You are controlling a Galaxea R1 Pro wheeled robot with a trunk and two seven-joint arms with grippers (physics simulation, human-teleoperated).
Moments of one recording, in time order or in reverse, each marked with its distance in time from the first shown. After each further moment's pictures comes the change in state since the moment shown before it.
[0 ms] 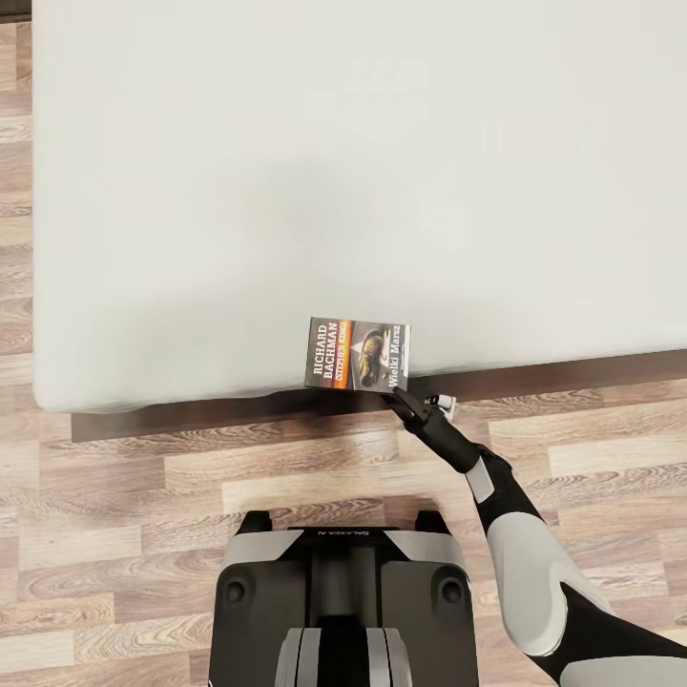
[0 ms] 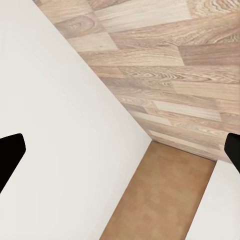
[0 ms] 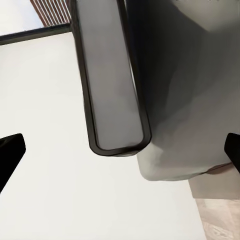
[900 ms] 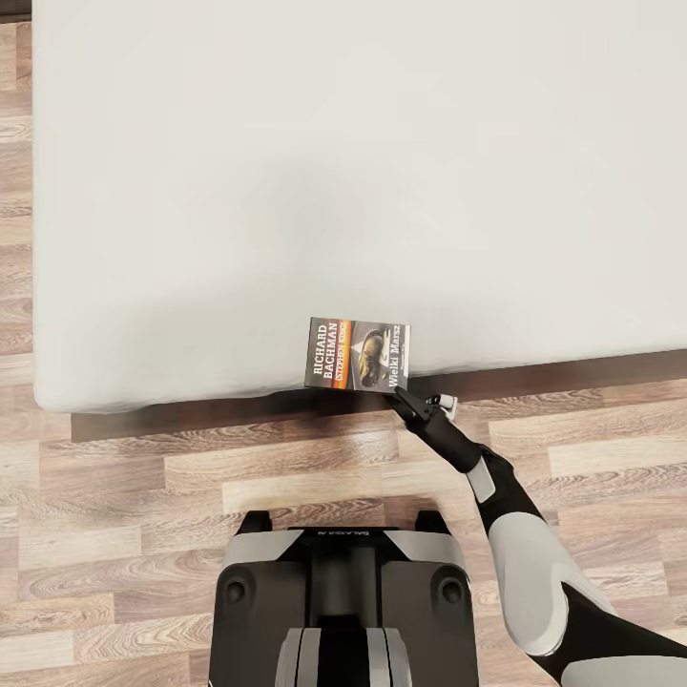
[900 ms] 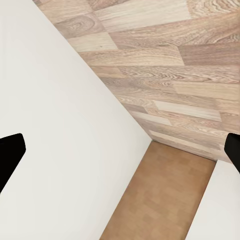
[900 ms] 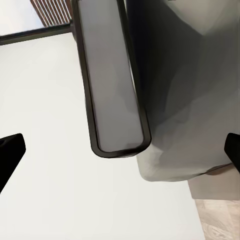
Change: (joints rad) left arm 0.000 0.000 0.000 0.000 -0.001 0.000 0.000; right arm 0.000 -0.004 -0.002 -0.001 -0.001 0.000 0.002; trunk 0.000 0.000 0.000
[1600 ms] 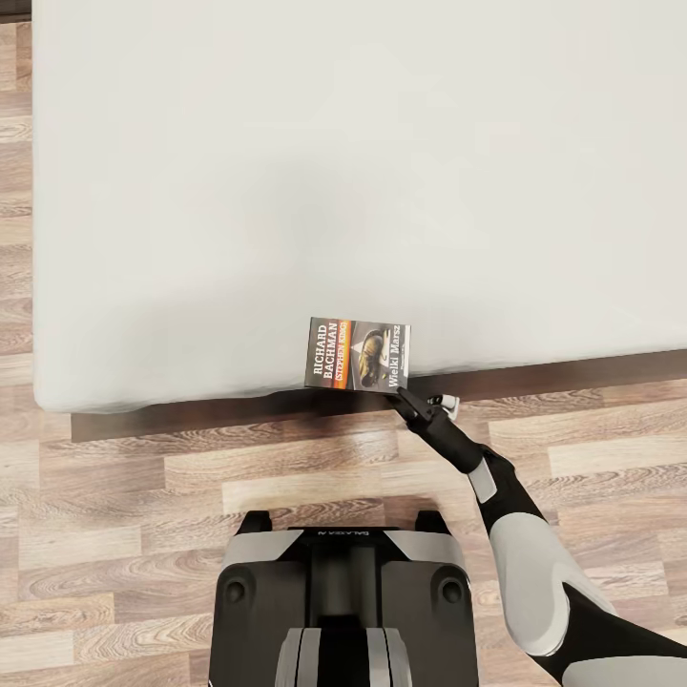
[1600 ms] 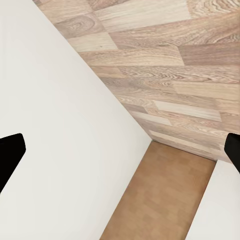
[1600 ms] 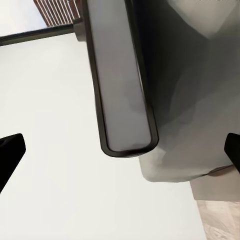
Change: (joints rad) left arm 0.000 0.000 0.000 0.000 0.000 0.000 0.000; right arm 0.002 -0.004 -0.002 -0.001 0.000 0.000 0.016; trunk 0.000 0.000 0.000
